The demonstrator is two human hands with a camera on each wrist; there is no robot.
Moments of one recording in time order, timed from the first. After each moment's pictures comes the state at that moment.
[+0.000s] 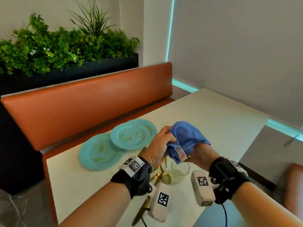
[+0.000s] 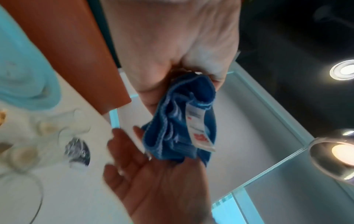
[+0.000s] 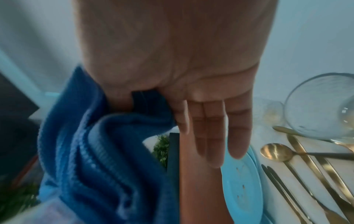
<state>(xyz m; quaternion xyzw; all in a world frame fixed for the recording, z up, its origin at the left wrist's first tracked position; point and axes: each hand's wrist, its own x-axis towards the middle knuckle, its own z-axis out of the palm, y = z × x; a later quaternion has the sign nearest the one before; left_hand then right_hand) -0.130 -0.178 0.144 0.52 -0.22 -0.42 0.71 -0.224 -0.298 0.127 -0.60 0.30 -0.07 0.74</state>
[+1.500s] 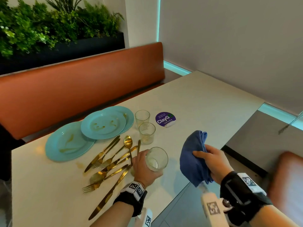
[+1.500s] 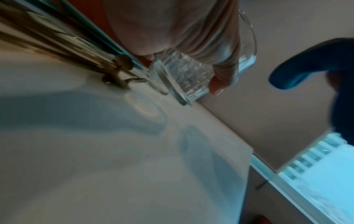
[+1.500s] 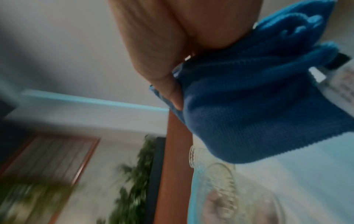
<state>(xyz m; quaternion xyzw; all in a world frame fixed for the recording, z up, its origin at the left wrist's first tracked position) -0.199 -0.265 -0.045 0.86 -0.24 -0.13 0.43 -0.340 -0.413 0.082 -0.62 0.46 -0.15 0.62</state>
